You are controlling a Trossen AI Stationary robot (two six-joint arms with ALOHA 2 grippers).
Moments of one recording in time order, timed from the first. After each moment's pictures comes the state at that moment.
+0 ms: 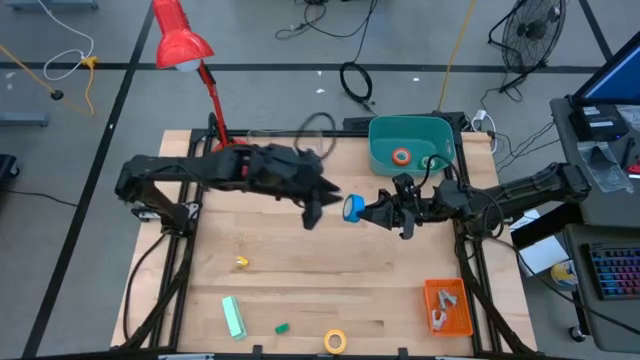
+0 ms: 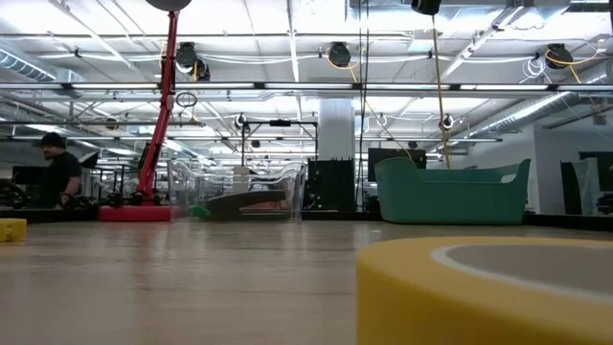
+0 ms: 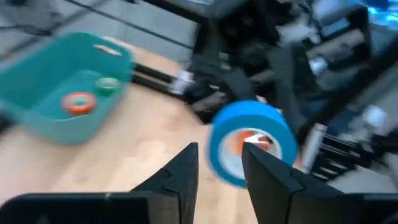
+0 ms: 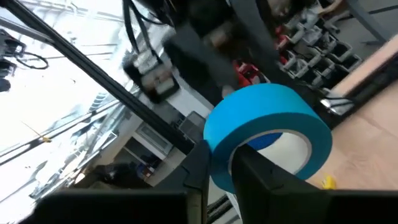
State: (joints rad) left arm -0.05 1.60 1.75 -0.58 -0.08 -0.37; right arm 0.19 1.08 0.73 0.51 0.10 0.88
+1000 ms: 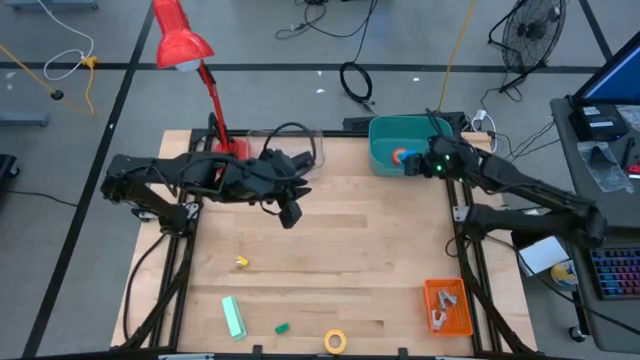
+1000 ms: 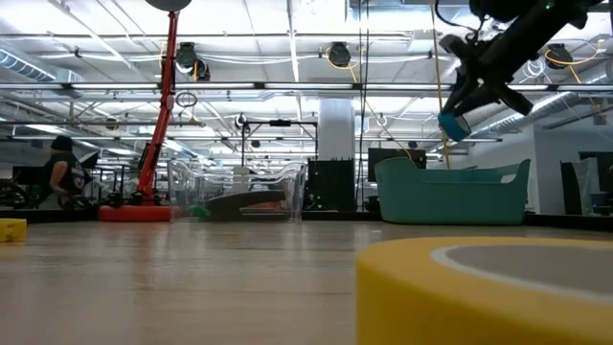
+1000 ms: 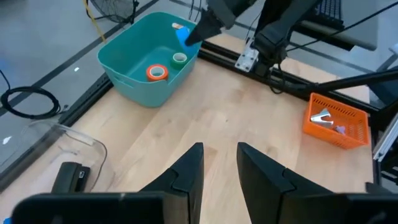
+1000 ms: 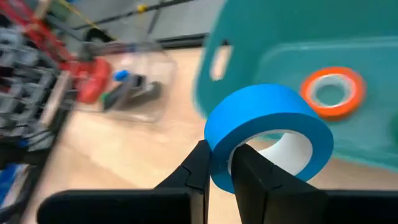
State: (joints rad) left arm -0.15 1.49 1.75 -0.87 -0.40 -0.45; right arm -0.53 0.80 0.73 -0.59 0.12 0.85
